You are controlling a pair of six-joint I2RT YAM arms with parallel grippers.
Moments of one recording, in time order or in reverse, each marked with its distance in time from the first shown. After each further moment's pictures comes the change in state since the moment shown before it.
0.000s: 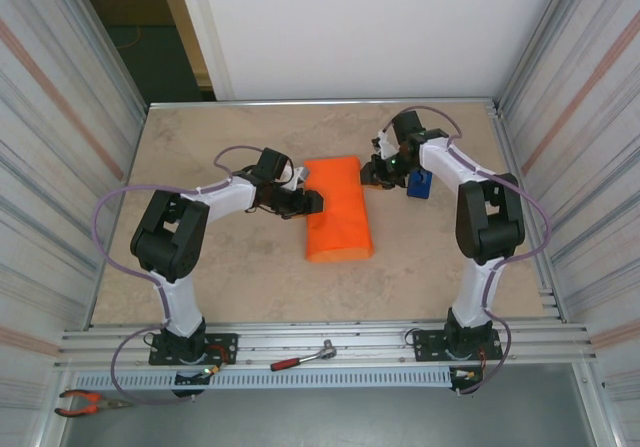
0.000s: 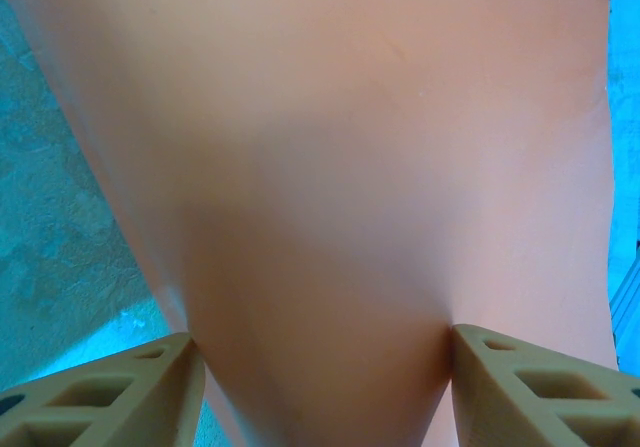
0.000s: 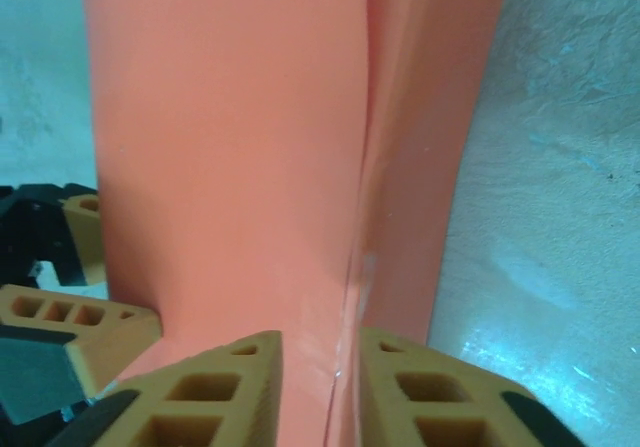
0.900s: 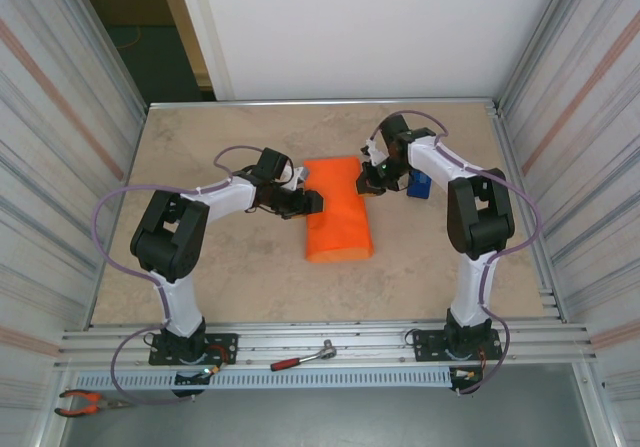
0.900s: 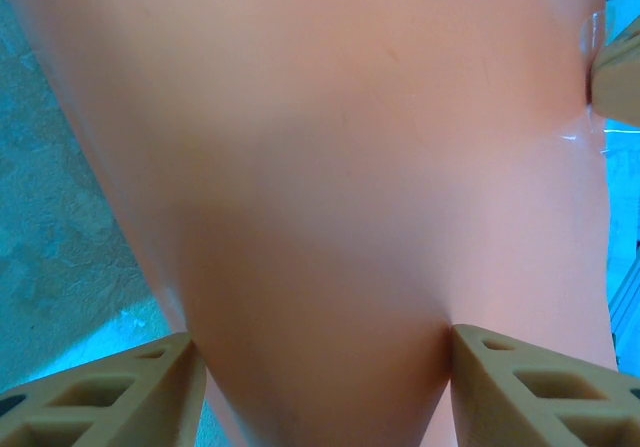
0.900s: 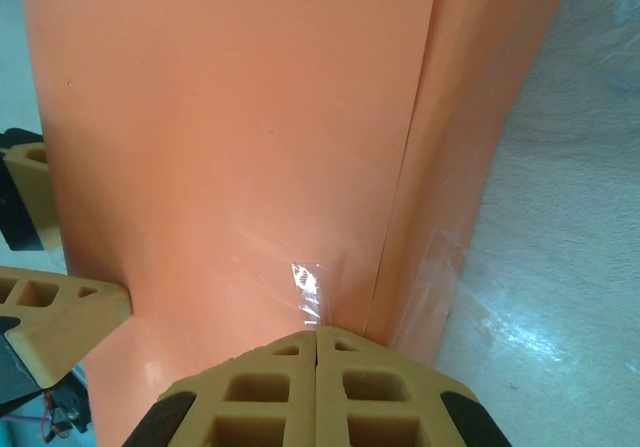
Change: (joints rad) left arm 0.000 -0.001 0.000 0.000 0.000 0.000; right arm 0.056 0.080 0.059 -0.108 0.032 -0.063
